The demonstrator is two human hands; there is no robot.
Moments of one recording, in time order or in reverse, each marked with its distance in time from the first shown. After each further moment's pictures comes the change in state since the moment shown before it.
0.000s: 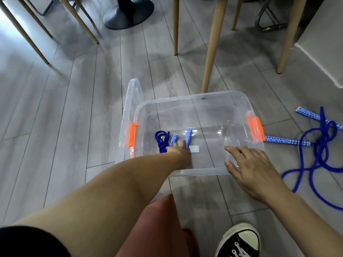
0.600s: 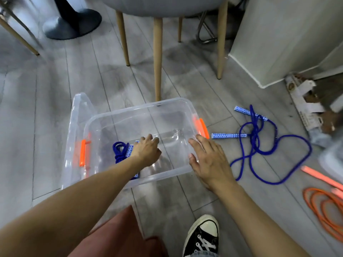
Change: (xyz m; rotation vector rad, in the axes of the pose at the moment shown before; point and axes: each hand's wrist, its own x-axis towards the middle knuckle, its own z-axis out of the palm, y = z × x) left_hand -0.044 0.012 -0.063 -0.251 0.428 0.094; right_hand -0.011 0.000 -0.016 0.088 0.262 0.126
